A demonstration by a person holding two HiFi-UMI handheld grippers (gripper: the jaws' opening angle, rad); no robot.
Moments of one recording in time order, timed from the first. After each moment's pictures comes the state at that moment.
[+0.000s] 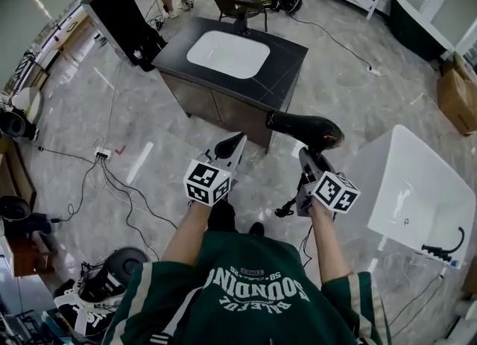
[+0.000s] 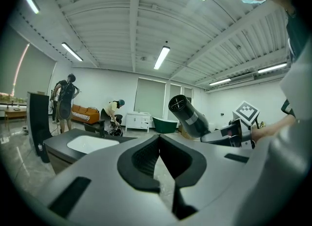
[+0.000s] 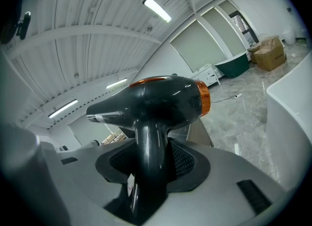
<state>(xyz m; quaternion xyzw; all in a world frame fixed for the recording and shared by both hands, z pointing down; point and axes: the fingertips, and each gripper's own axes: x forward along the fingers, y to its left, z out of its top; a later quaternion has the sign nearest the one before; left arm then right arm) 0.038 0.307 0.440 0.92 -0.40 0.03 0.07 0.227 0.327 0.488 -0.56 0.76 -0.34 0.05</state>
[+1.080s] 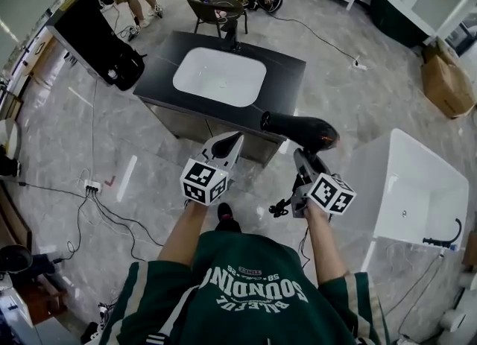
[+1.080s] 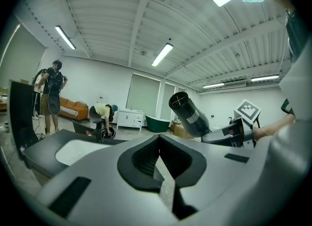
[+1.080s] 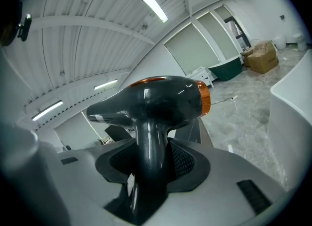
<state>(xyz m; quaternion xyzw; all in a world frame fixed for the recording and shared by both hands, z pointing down) -0.021 0.116 0.452 0.94 -0.32 0.03 0.09 0.157 0.167 0.488 -0.61 0.71 -0.34 0.05</state>
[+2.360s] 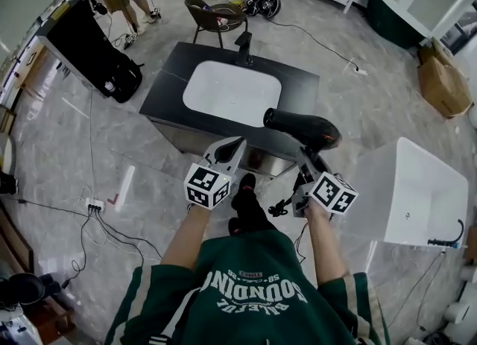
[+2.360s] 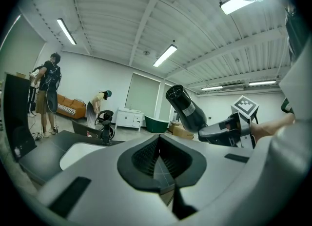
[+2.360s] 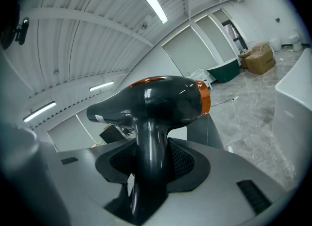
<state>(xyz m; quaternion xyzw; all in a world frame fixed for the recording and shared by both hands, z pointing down) -0.094 0.019 0.469 0.95 -0.30 0.02 0.10 0.080 0.065 0.484 -0.63 0.70 -0.33 0.06</state>
